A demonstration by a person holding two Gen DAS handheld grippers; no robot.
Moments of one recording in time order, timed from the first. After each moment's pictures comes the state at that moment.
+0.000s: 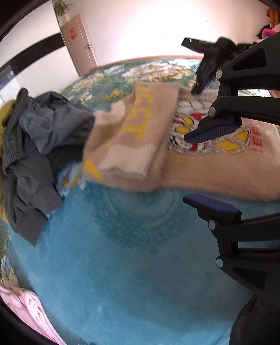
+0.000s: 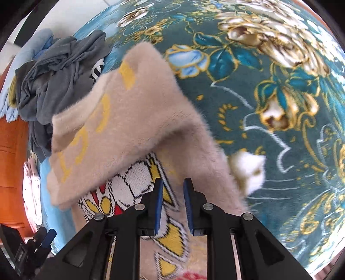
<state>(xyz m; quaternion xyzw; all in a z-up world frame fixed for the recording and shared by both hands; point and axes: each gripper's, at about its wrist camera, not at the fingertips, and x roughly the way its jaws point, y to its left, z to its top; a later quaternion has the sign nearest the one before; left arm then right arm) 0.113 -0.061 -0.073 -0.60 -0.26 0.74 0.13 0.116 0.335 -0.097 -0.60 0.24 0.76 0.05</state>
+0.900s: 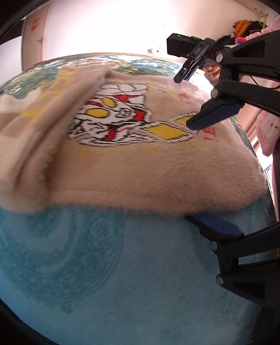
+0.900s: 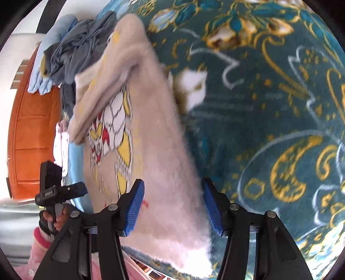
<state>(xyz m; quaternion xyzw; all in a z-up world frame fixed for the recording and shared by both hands) 0.130 -0.011 -0.141 -0.75 -0.21 0.58 0.22 0.217 0.406 -0.131 -0.64 0.33 0.69 -0.11</state>
